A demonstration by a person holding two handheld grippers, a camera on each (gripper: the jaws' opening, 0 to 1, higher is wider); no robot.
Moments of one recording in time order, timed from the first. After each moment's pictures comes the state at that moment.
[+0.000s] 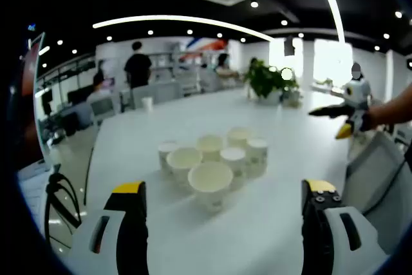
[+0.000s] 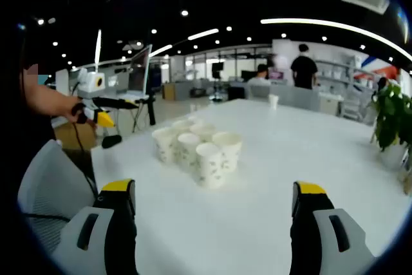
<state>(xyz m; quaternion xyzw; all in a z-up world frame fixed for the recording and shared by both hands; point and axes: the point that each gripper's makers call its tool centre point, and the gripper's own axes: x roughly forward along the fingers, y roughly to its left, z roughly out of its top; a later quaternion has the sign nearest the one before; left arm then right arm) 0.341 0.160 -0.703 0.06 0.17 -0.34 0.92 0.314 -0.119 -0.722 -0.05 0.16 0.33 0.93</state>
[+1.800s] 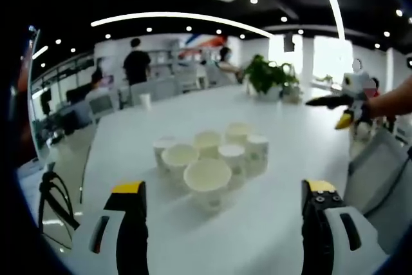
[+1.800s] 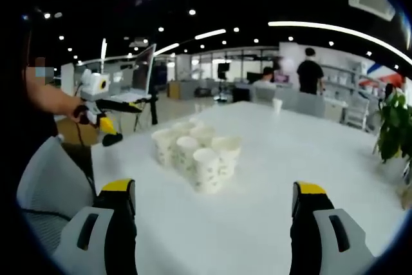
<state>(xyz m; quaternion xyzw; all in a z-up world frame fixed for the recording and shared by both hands) 0.348 0.151 -0.716 0.07 0.18 -0.35 0.92 0.331 -0.119 -0.714 -0.06 0.15 0.35 0.92</state>
